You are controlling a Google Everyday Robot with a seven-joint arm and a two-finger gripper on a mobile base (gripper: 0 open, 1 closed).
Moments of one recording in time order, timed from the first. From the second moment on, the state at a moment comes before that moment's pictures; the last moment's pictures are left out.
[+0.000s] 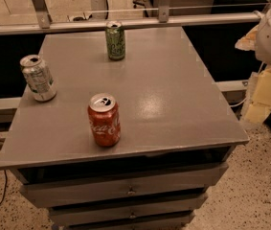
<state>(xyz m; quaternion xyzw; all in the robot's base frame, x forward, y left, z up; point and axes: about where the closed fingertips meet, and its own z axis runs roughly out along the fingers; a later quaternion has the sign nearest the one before) 0.438 -0.217 0.977 -0.60 0.78 -0.03 0.16</state>
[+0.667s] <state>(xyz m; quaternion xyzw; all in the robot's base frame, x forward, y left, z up) 0.446 -0.200 0.965 -0.60 0.78 0.00 0.18</state>
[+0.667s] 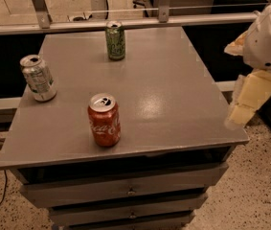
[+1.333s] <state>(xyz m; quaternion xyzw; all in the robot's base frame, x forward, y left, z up) 0.466 -0.111 0.906 -0.56 0.77 0.16 0.27</state>
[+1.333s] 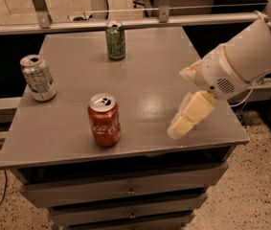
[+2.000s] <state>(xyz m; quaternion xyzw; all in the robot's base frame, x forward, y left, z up) 0.467 -0.009 0.888 -0.53 0.70 0.30 0.37</state>
